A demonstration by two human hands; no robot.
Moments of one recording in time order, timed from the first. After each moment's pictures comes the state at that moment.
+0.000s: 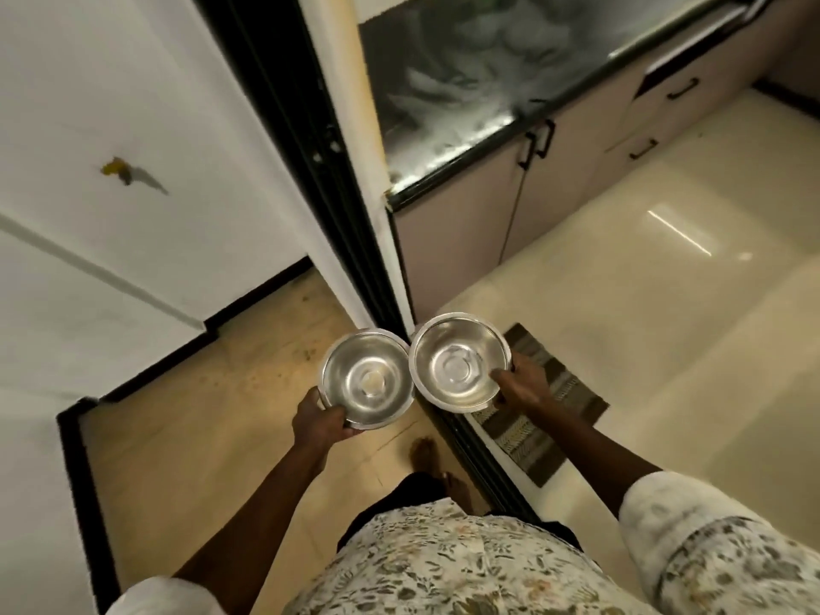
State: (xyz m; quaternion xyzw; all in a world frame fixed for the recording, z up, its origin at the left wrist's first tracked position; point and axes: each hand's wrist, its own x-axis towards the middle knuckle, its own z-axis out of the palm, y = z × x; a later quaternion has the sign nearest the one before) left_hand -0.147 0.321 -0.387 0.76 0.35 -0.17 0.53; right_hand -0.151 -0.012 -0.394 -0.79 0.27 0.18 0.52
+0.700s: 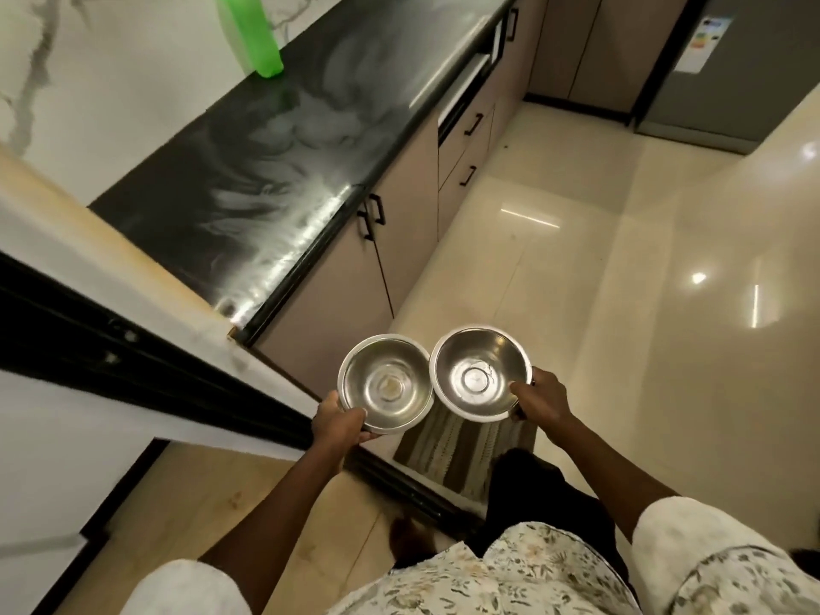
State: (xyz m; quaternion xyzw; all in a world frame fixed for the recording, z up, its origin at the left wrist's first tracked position) left_hand 0.020 0.099 -0.382 0.79 0.13 -0.32 0.50; right_hand -0.147 -0.183 -0.388 -0.68 0.52 0.01 0.52
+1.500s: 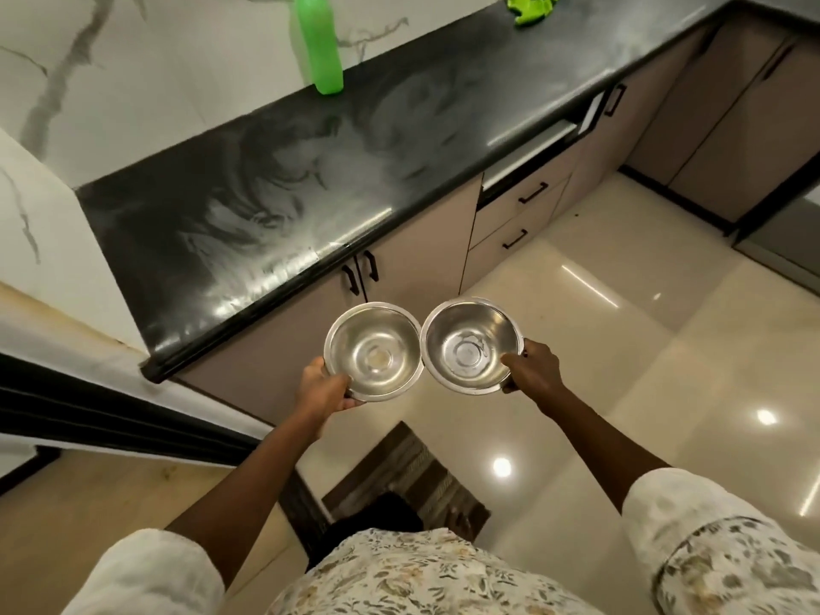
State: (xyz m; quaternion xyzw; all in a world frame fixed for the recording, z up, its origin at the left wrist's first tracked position) left_hand 0.128 -0.151 -0.347 0.75 0.23 -0.21 0.58; right_hand 0.061 -0.480 -0.325 -0.78 0.36 0.07 0.50
